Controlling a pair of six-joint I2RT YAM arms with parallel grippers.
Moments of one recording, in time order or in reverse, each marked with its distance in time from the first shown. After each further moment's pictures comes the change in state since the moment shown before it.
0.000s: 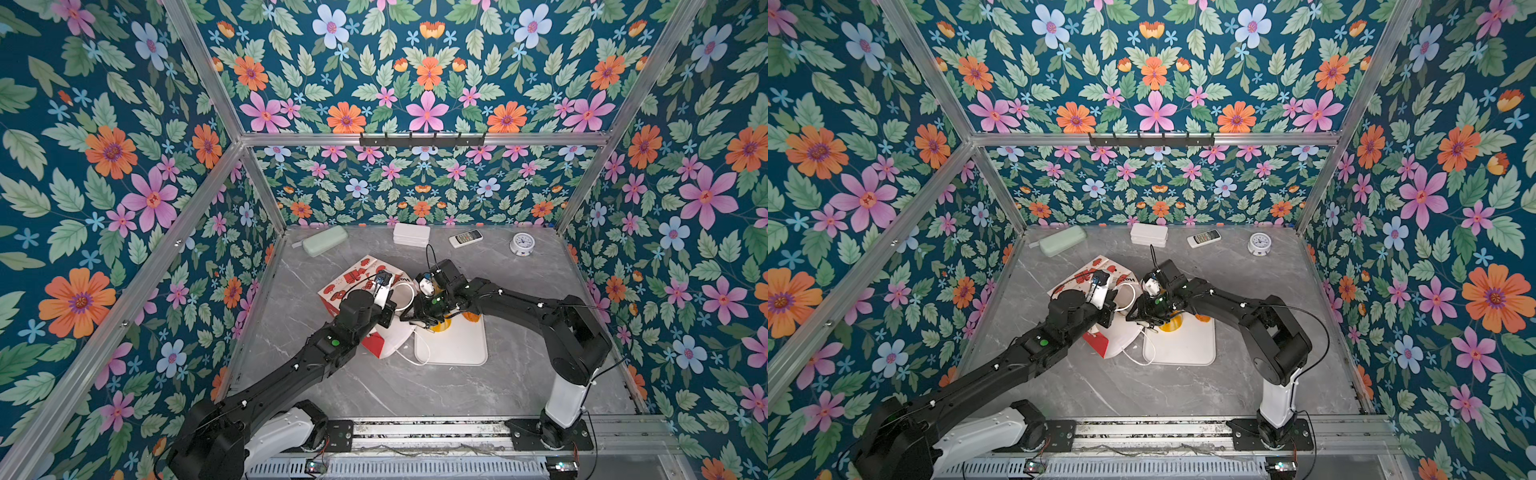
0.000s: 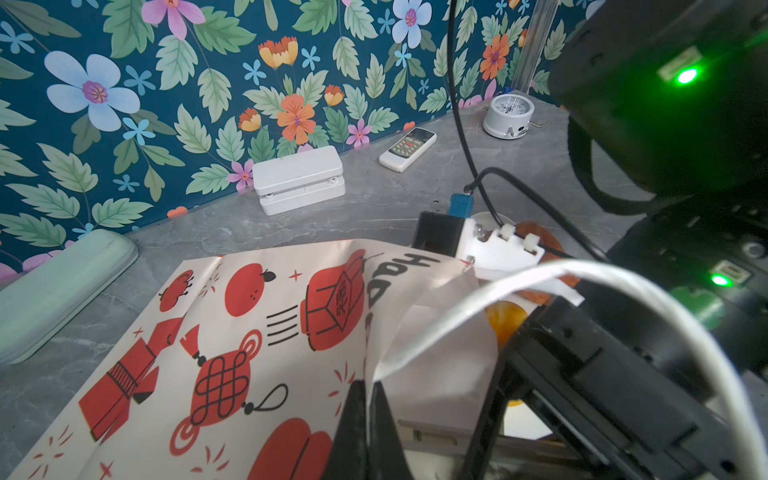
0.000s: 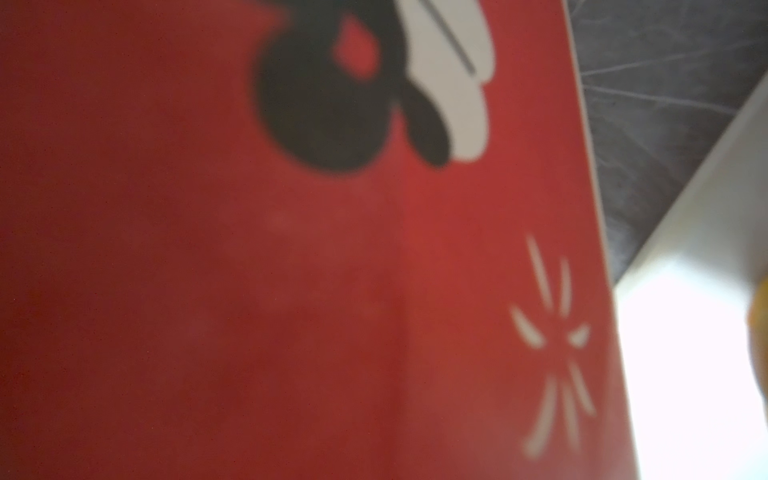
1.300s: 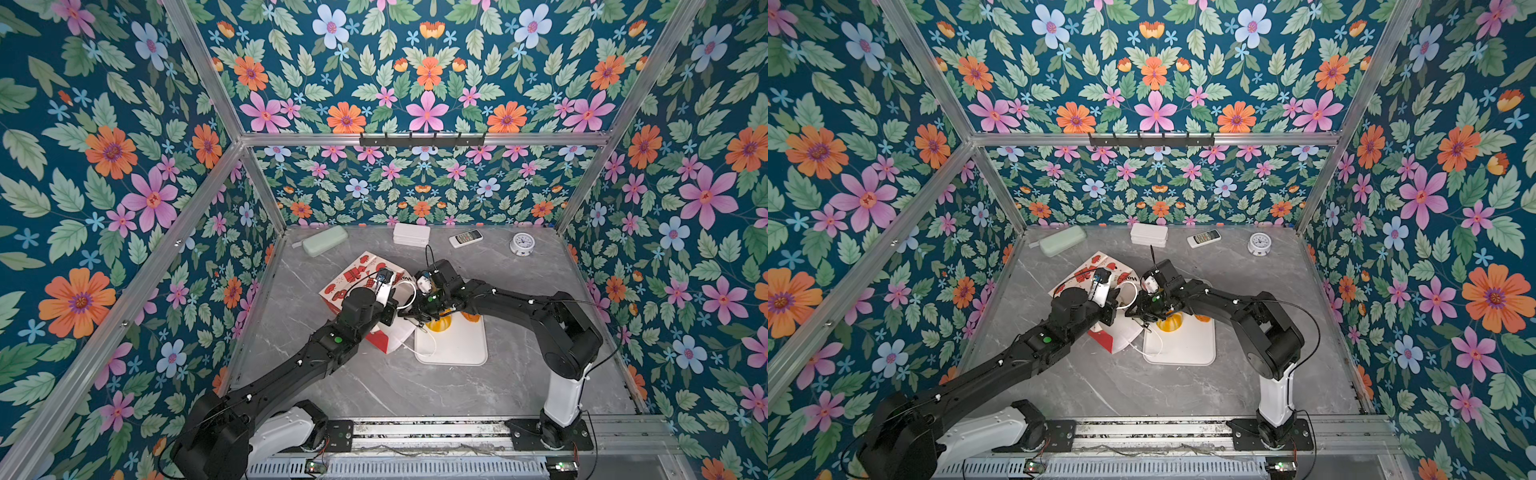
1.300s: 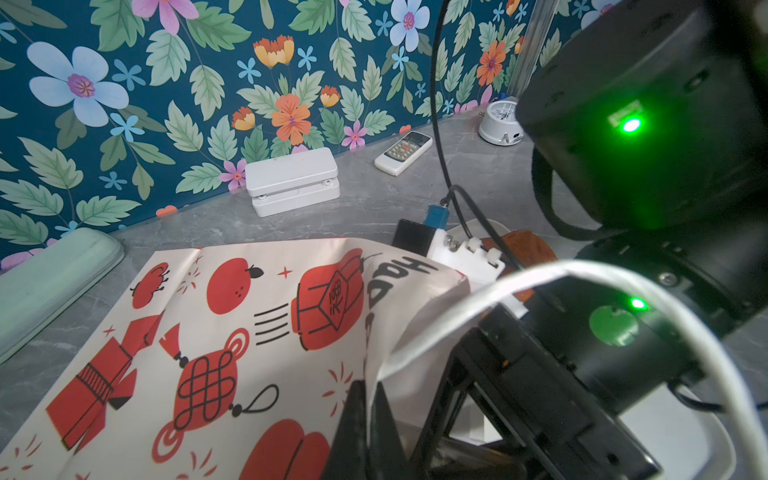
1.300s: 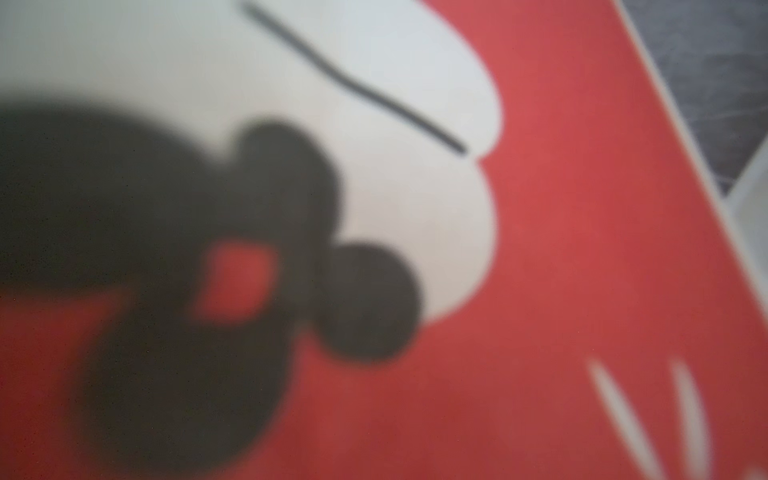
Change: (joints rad) left arm 0.000 0.025 0.009 0.024 0.020 -0.023; right arm 0.000 0.032 -0.009 0.117 0.033 0.074
